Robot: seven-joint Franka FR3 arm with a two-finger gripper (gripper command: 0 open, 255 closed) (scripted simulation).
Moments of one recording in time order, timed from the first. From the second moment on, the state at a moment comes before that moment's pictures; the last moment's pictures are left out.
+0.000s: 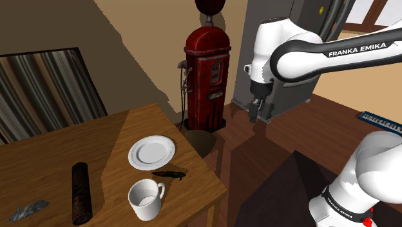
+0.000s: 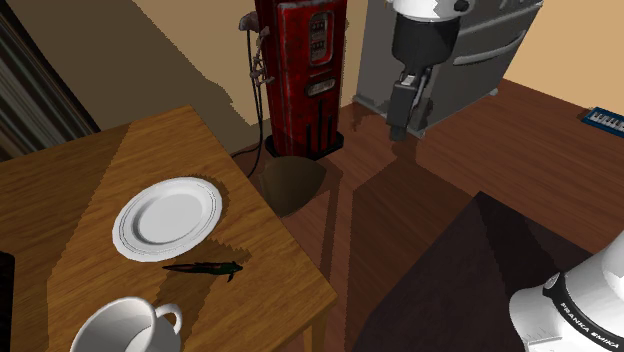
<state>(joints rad) 0.12 -0.52 0.15 -2.43 0.00 1.88 -0.09</state>
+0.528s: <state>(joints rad) 0.19 -0.31 0.25 -2.36 0.01 2.05 -0.04</state>
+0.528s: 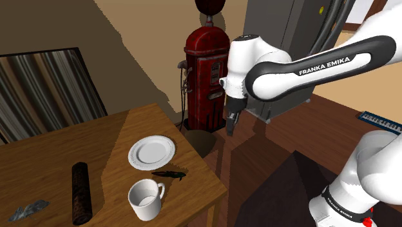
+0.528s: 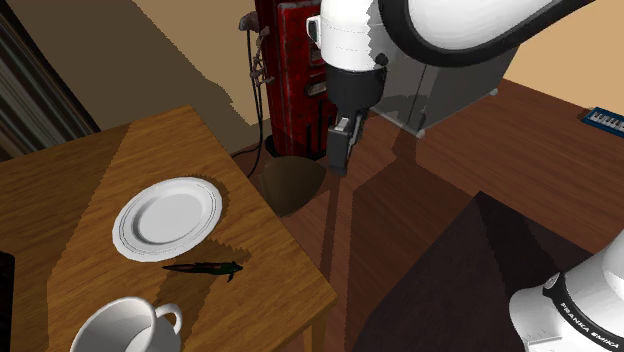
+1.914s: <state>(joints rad) 0.38 0.29 0.43 -1.96 -0.25 2.29 0.17</state>
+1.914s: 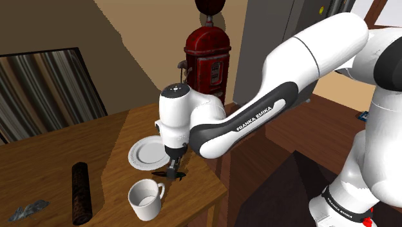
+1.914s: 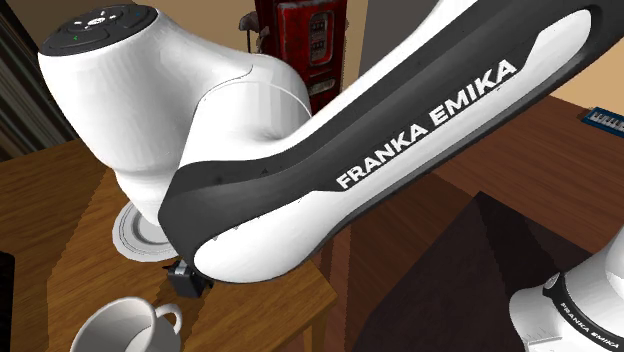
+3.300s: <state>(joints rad) 0.40 0.37 0.41 -1.96 -0.30 2.36 0.21</state>
